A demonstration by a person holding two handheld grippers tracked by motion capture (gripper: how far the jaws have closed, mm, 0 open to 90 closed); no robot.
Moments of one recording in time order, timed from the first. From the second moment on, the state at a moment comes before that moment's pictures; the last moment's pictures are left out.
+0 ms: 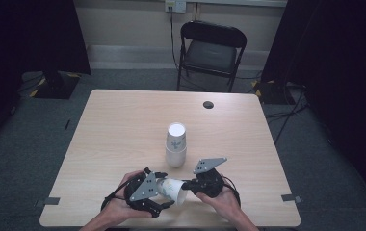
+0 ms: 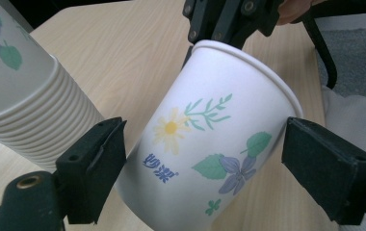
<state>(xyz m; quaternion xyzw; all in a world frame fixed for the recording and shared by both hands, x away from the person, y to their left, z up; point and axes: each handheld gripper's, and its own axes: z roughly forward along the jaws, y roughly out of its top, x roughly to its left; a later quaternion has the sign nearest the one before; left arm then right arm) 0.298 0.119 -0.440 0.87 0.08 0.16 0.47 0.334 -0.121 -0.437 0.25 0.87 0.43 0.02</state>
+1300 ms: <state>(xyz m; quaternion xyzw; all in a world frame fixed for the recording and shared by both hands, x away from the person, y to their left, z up) 0.309 0.115 -0.454 0.85 0.17 0.10 0.48 0.337 -0.124 -0.429 0.31 0.81 0.49 0.01</state>
